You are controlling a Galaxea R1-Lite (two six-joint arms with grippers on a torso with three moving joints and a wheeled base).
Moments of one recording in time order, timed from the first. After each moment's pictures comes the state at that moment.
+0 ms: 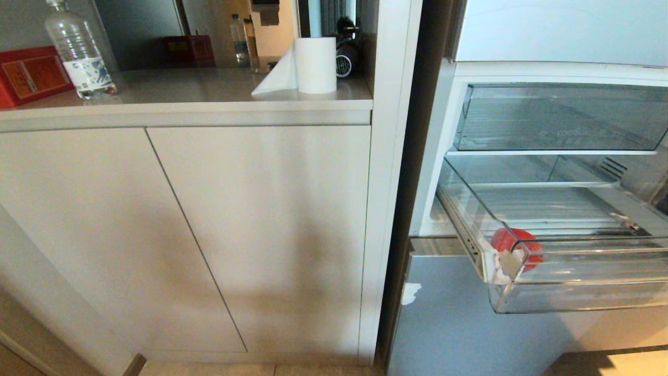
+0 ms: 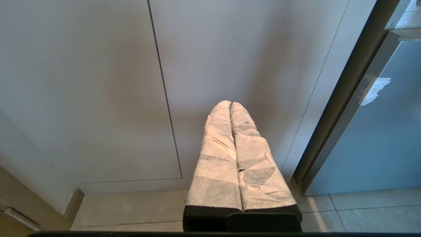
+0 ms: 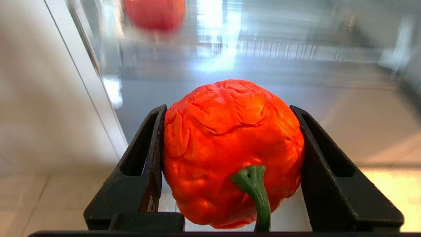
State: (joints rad) left arm 0.00 0.00 0.00 -0.01 0.00 0.00; right arm -0.05 0.31 -0.06 -0.17 -0.02 -0.07
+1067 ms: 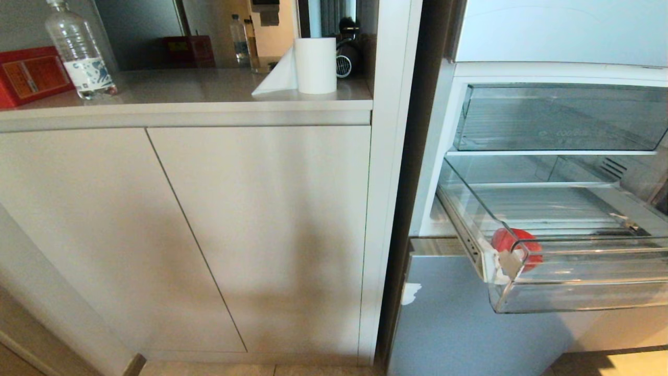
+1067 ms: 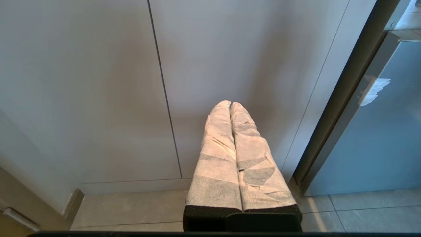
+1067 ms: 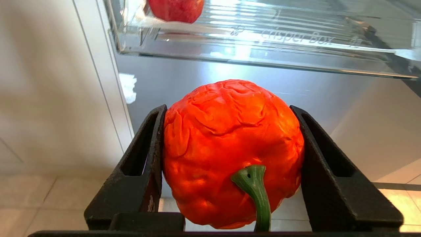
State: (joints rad) left arm 0.00 0.00 0.00 -0.01 0.00 0.00; right arm 0.00 0.01 0.00 0.01 -0.01 -0.07
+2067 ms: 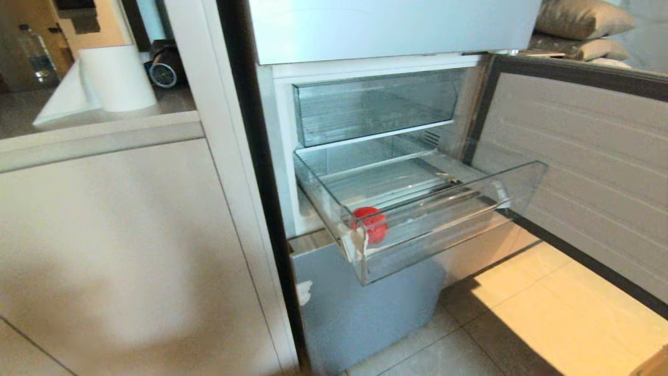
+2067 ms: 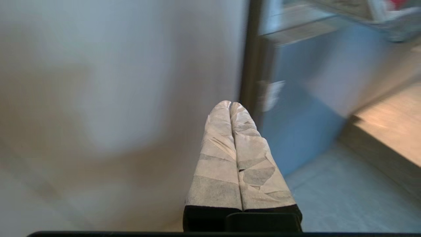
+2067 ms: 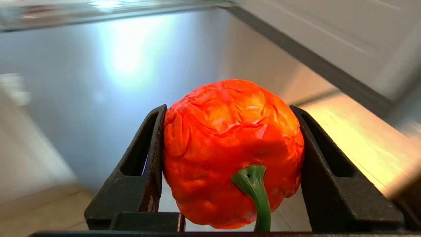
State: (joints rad) left arm 0.00 0.00 0.00 -0.01 0.00 0.00; right arm 0.00 0.00 0.00 0.01 -0.02 -0.03
